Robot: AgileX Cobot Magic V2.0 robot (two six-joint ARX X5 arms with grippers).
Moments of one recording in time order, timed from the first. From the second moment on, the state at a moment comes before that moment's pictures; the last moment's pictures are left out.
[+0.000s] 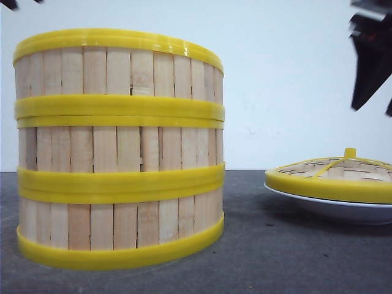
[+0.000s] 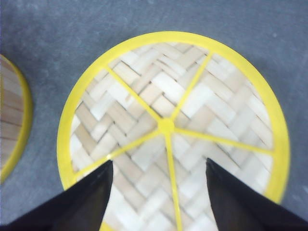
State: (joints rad) left arm -0.17 1.17 1.49 -1.04 0.12 0.11; right arm 0.16 1.20 0.94 -0.63 -0.19 0.02
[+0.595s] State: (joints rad) left arm -0.10 1.09 1.49 -1.11 0.10 0.10; right arm 0.18 1.41 0.94 -0.50 -0.18 0.00
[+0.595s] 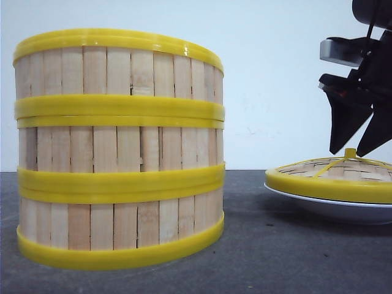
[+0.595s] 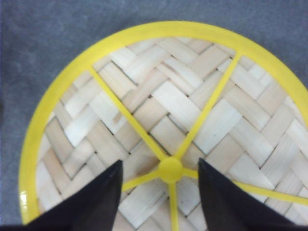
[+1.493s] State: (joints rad) left arm -0.10 1.09 1.49 -1.11 0.10 0.10; right arm 0.27 1.42 1.35 -0.81 -0.19 0.00
